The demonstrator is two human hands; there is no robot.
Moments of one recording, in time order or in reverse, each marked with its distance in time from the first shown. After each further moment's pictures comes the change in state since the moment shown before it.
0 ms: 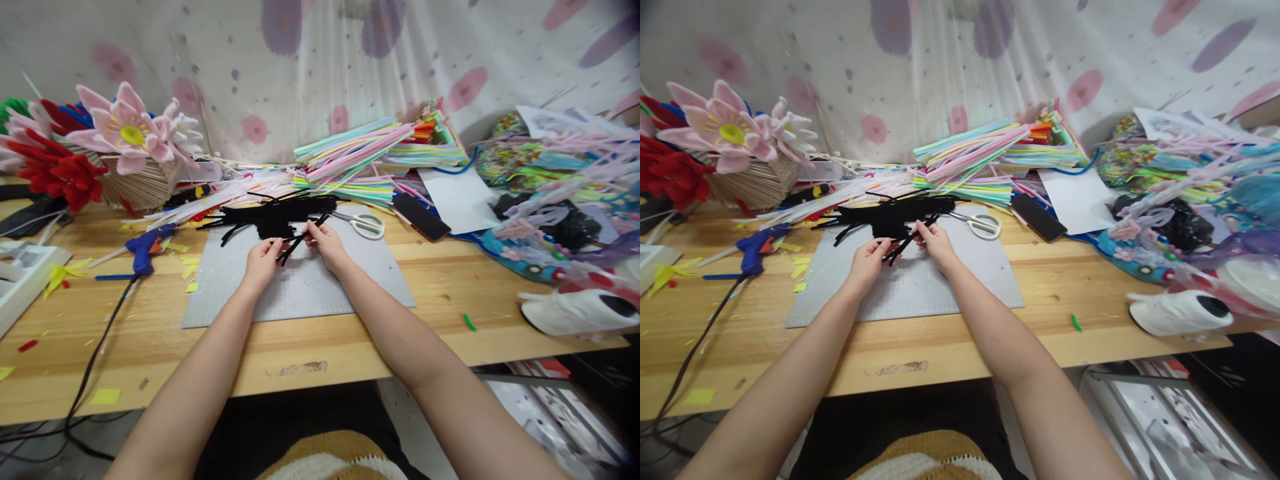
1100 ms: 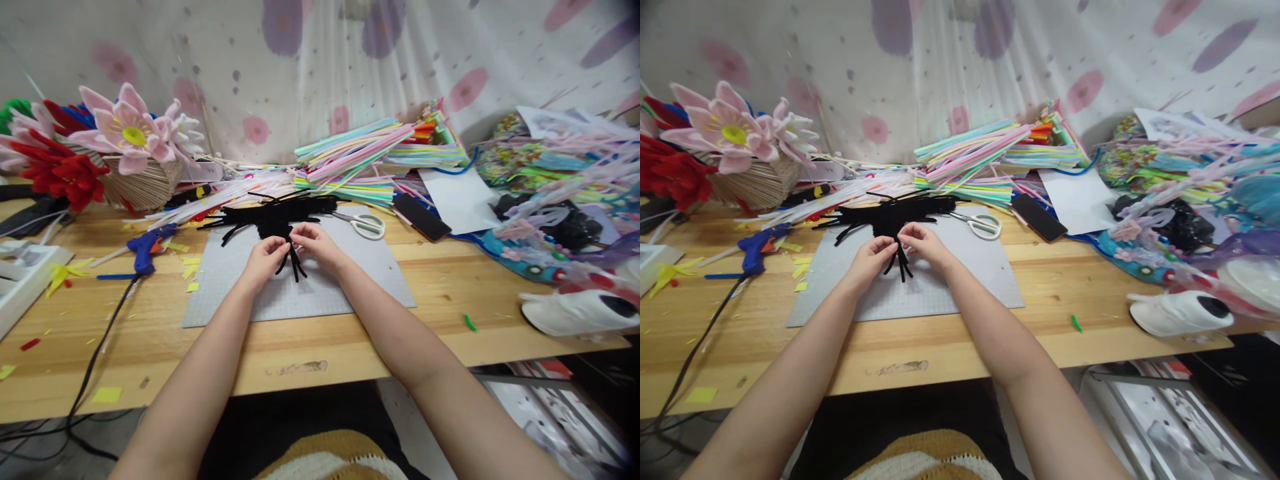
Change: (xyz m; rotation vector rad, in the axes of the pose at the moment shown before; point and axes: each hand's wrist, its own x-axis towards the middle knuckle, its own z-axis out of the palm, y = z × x) left_hand 0.001 0.003 -0.004 0.082 -0.132 0.068; right_hand -0.013 -0.017 0.011 0.007 -0.311 -0.004
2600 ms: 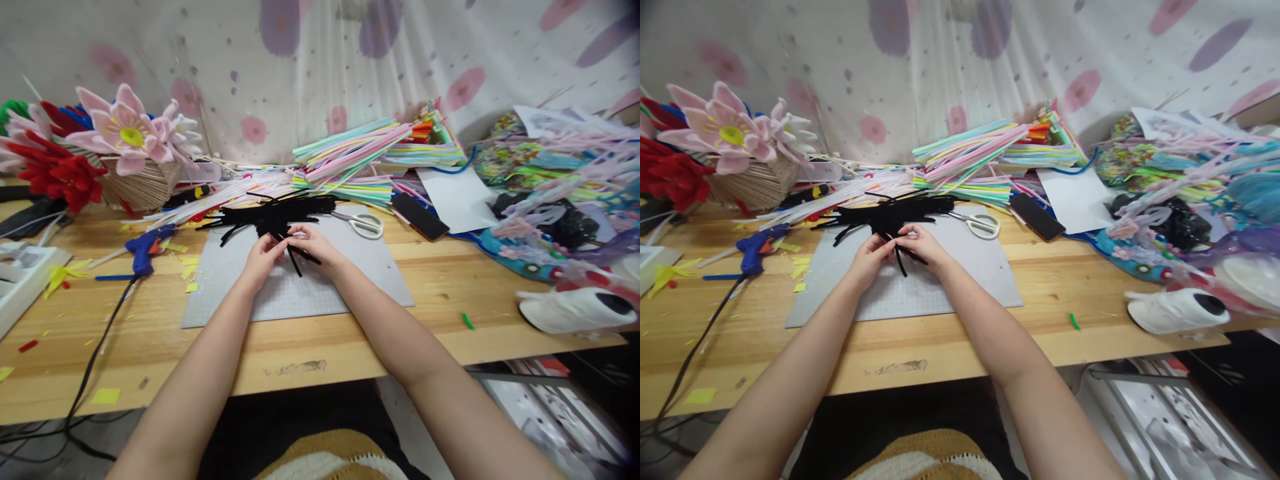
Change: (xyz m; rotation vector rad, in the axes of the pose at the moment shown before) left_hand 0.009 -0.012 -0.003 -0.121 -0.033 0.055; right_hand 0.004 0.005 0.005 0.062 0.026 0.175
